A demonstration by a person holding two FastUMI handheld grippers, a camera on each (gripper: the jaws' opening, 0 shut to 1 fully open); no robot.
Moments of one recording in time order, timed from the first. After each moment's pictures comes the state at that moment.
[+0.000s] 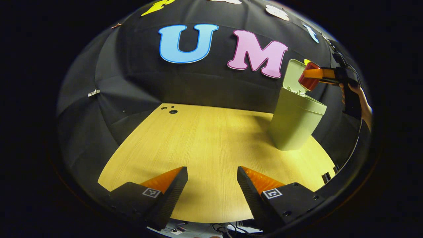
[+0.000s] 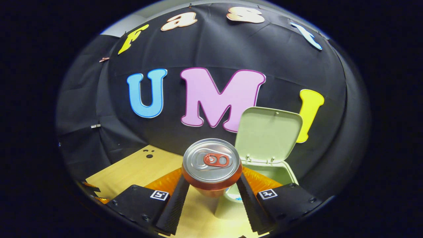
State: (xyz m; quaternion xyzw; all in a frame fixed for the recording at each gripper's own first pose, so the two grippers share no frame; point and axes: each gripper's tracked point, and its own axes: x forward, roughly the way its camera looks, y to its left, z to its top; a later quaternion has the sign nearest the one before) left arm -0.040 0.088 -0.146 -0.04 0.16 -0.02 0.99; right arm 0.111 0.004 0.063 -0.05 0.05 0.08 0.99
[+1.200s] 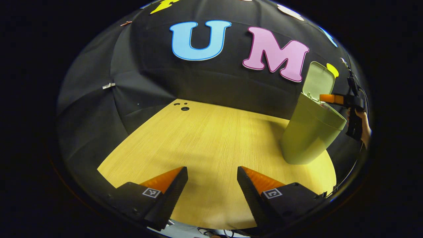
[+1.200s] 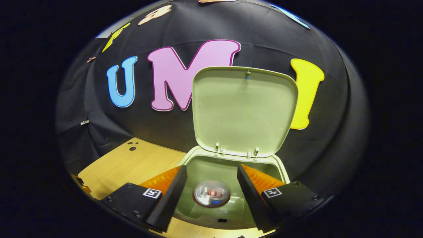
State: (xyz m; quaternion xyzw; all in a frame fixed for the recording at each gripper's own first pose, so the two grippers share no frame) left arm -0.012 0.065 -0.138 -0.08 0.18 0.07 0.98; right arm 0.190 -0.083 0.009 -0.03 0.09 0.07 0.99
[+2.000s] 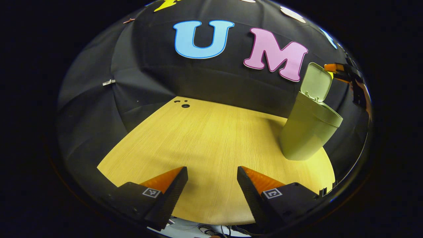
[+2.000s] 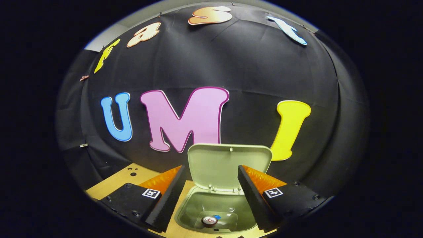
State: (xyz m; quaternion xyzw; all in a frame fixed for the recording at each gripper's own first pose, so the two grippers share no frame) left arm -0.032 0.080 -0.150 -0.09 0.18 0.06 0.98; right arm 0.183 -0.097 0.162 -0.01 0.00 0.03 1.00
